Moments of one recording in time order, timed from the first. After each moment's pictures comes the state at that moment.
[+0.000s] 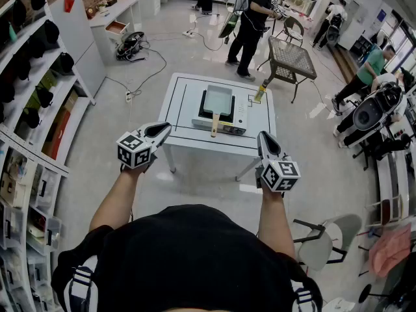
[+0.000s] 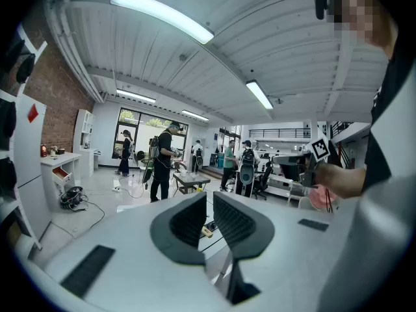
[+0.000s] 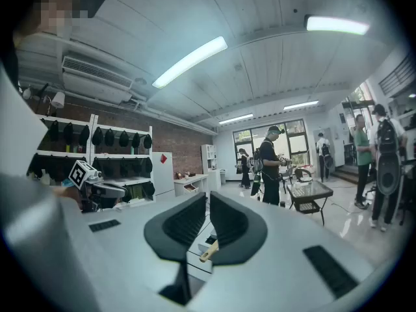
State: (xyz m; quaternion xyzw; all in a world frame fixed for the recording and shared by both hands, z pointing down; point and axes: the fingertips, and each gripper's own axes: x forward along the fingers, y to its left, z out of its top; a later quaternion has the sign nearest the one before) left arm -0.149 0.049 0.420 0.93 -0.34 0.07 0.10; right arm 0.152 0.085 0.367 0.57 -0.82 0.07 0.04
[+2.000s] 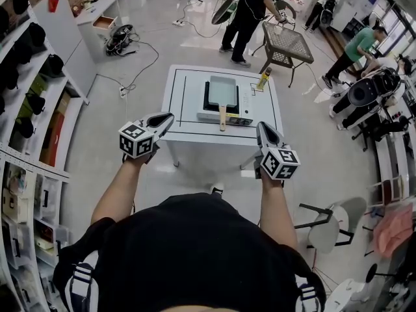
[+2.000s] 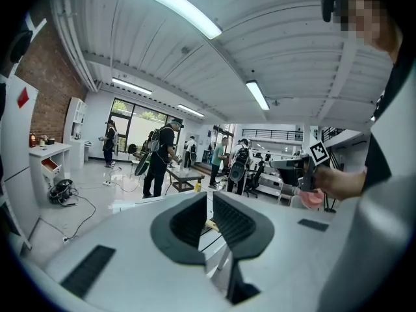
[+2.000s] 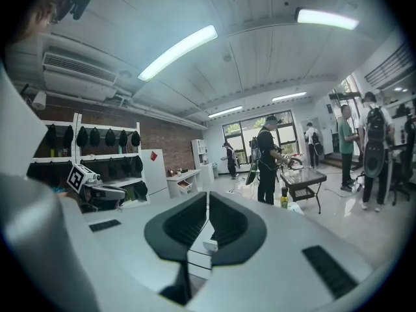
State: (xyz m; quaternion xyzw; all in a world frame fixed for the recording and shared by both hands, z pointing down) left arm -0.188 -0.005 0.442 0.94 -0.30 0.08 0.12; right arm 0.101 0.049 0.401 0.60 -0.79 0.12 0.04
